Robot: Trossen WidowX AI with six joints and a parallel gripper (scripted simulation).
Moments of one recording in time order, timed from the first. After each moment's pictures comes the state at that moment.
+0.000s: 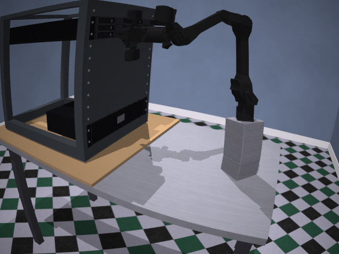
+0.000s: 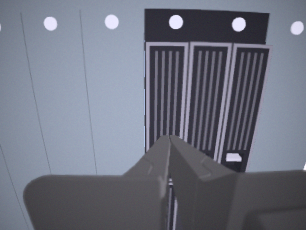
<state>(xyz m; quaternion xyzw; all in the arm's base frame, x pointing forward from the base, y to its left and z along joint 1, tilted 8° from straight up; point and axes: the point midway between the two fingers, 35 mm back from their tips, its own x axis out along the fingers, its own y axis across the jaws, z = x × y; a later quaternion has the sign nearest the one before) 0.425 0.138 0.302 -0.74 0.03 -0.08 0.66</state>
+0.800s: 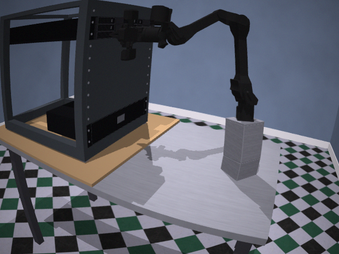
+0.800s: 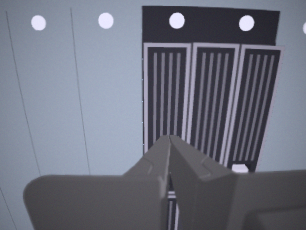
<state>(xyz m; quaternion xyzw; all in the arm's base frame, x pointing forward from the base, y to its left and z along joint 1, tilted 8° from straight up) 0.440 0.136 0.305 -0.74 0.03 -0.08 0.66</state>
